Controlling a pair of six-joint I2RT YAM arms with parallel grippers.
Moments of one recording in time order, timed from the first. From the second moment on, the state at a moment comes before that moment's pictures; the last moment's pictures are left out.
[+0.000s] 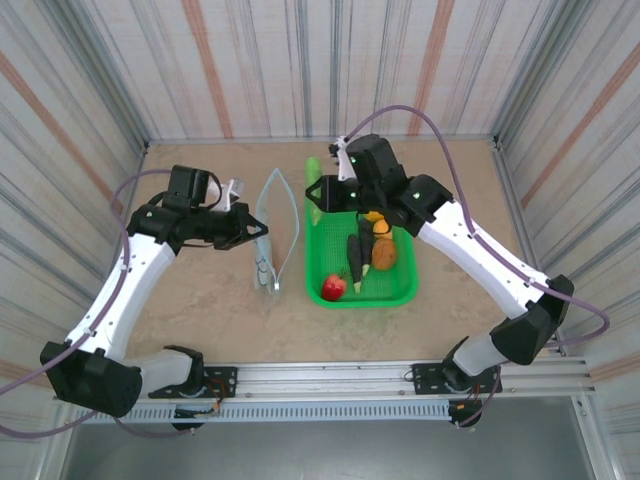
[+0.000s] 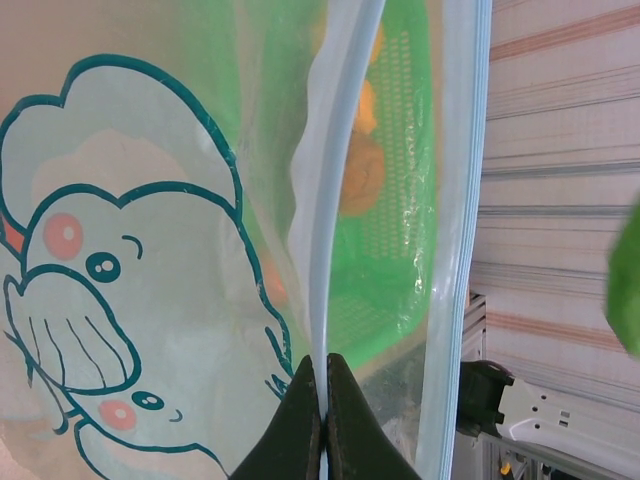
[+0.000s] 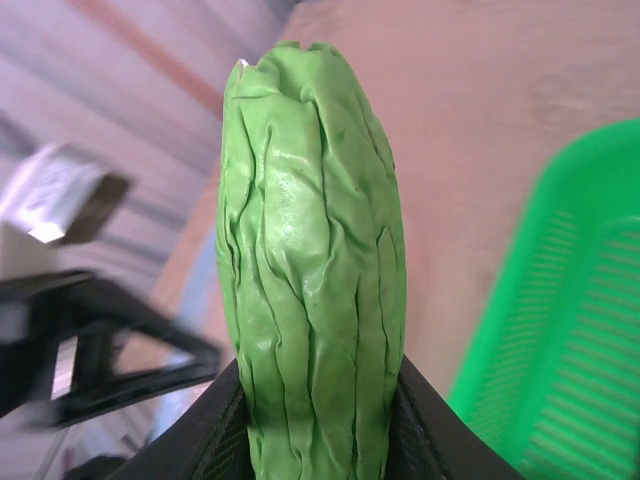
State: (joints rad) left arm -0.28 1.20 1.22 -0.92 0.64 -0.55; right arm 0.79 1.49 1.62 -0.70 -0.15 0.58
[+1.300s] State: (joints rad) left arm -0.28 1.18 1.28 -0.87 0.63 -0.61; right arm 0.94 1.81 1.78 -0.82 -0.11 0.84
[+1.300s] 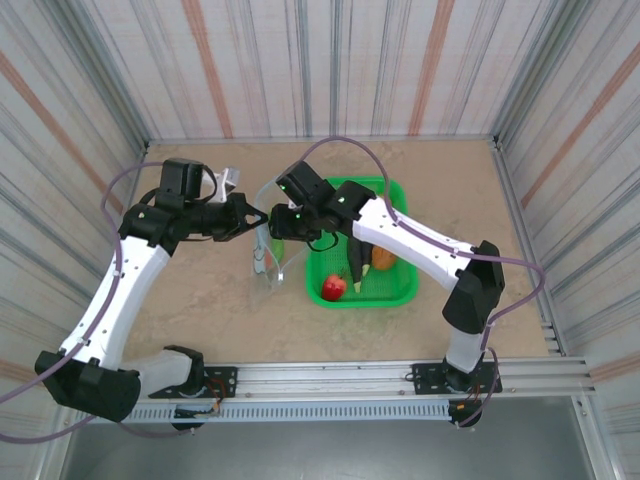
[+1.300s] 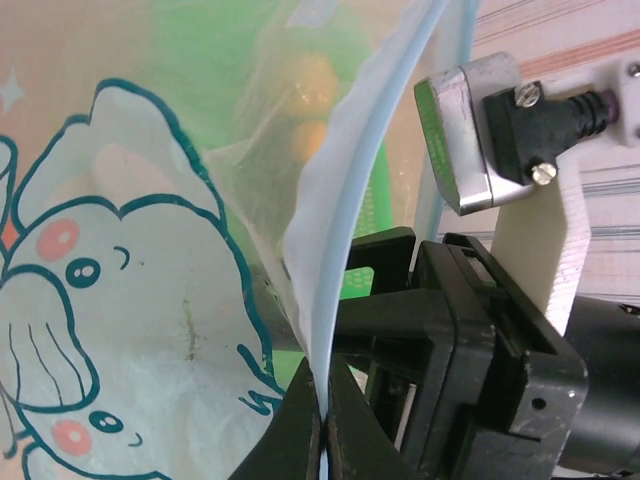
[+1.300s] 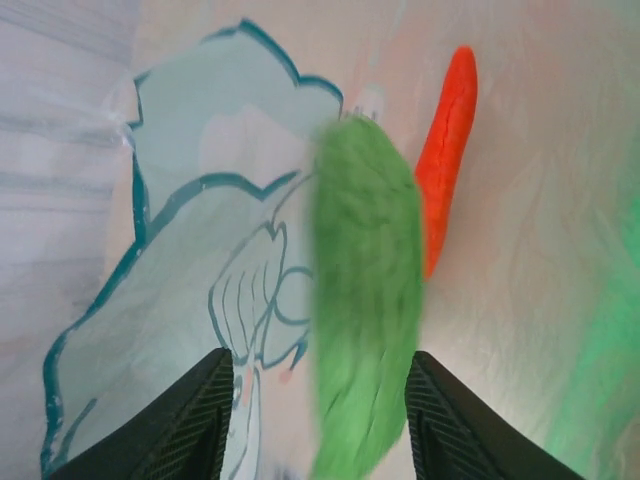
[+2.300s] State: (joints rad) left arm -0.28 1.18 1.24 -0.89 0.58 -0.61; right arm 0.82 1.52 1.73 -0.82 -0.10 0.73
